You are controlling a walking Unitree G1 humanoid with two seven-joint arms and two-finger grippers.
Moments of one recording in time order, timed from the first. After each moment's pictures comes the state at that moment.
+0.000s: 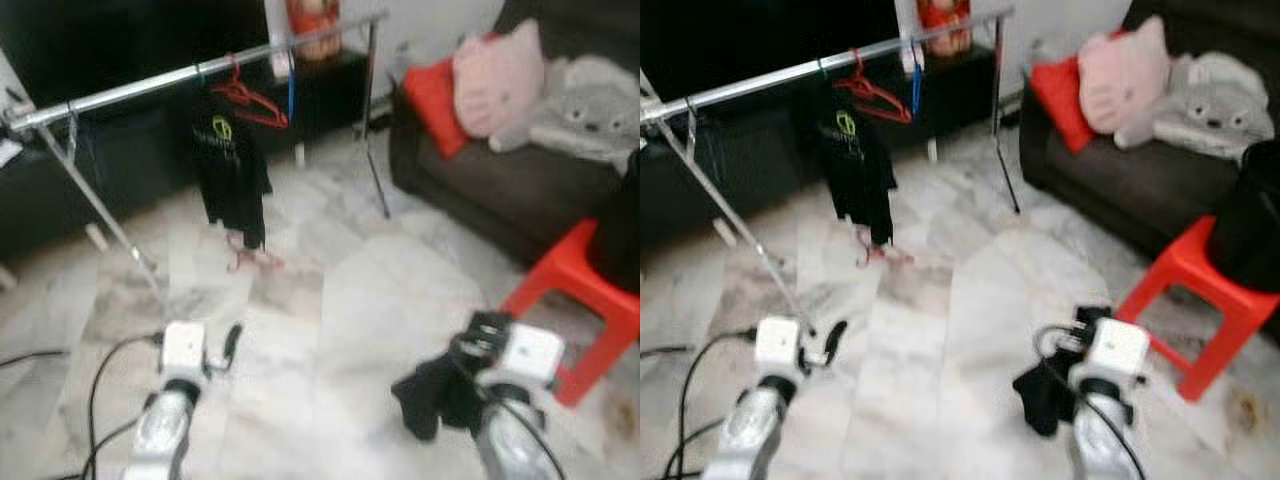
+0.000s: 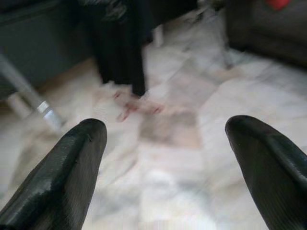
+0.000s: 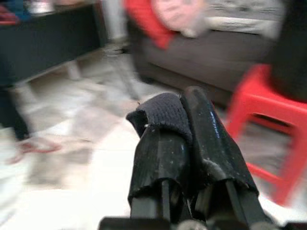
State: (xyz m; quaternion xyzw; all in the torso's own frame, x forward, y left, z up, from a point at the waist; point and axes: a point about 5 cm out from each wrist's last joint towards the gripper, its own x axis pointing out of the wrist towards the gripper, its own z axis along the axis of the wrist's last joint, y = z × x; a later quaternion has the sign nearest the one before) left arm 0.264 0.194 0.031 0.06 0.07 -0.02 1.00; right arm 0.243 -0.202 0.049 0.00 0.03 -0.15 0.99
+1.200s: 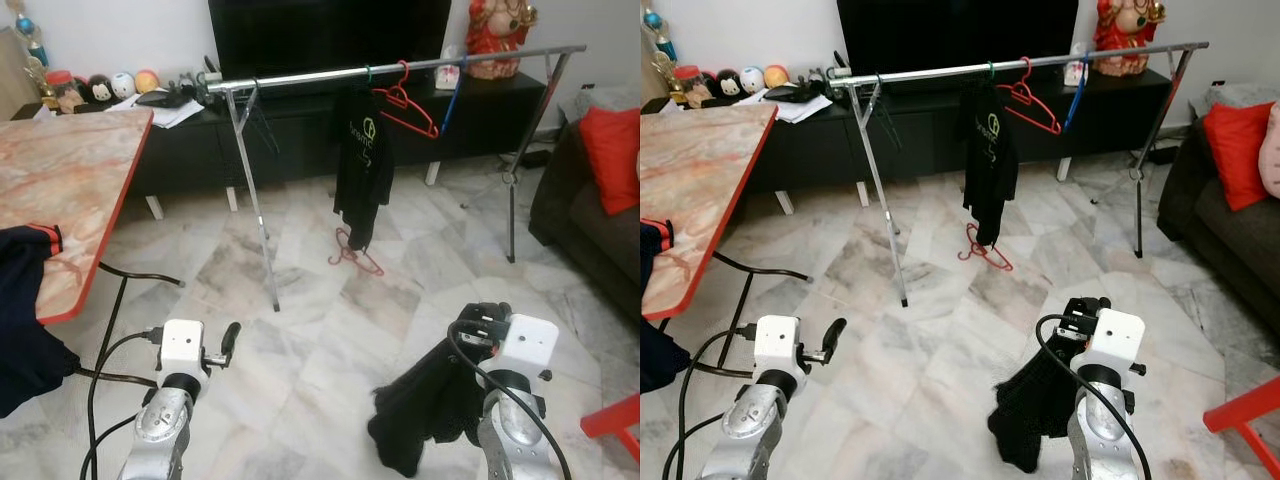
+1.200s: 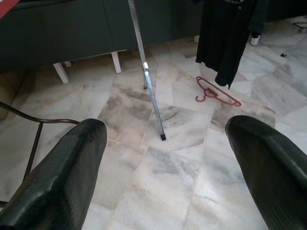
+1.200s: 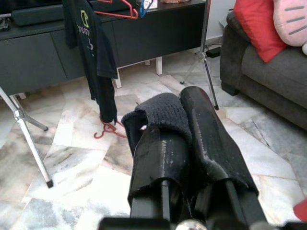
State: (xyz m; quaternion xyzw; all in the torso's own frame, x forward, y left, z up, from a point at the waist) left arm 0.270 0.195 0.033 0.04 0.08 -0.01 1.00; right arm 0.255 -0.212 0.052 0.01 0.04 -0.16 0.99
